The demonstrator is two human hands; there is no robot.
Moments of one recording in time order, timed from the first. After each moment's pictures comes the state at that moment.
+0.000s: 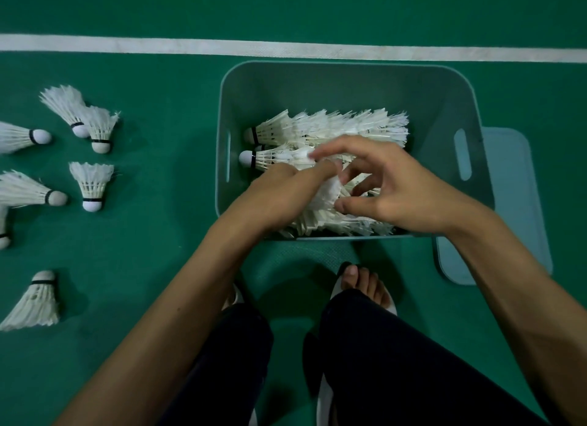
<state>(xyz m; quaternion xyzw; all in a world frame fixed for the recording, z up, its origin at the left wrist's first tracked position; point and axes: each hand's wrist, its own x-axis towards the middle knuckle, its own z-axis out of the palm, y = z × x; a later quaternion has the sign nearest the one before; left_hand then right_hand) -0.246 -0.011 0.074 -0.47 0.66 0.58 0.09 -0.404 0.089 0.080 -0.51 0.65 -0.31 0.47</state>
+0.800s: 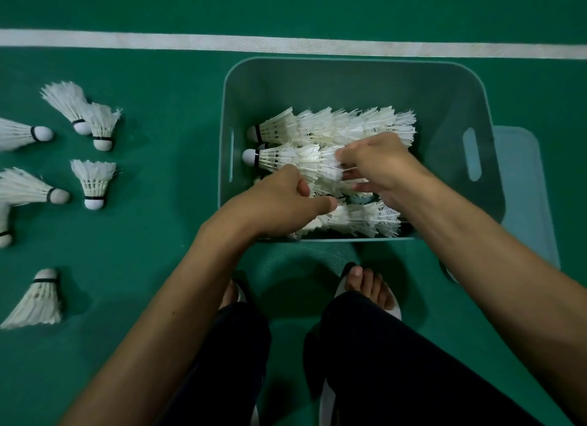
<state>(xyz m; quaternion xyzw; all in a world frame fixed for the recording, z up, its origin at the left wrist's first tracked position) -0.236 -0.019 0.073 -0.44 0.70 0.53 0.18 -0.399 0.038 0.043 -0.12 0.82 -0.34 0.45</state>
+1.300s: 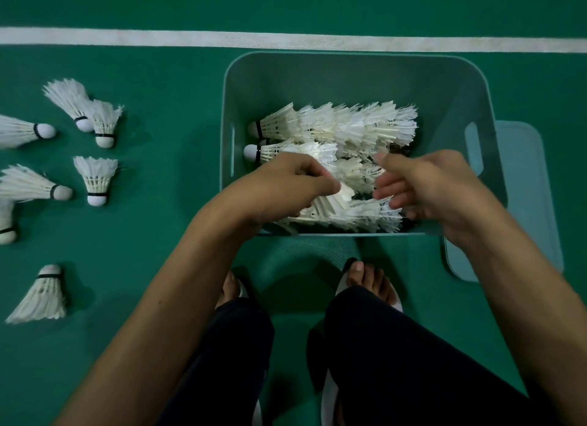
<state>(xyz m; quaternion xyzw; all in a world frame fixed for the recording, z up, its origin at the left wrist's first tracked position) -0.238 -0.019 0.079 -0.42 0.64 0.63 0.10 -0.403 0.102 0.085 -0.12 0.83 -0.31 0.44</state>
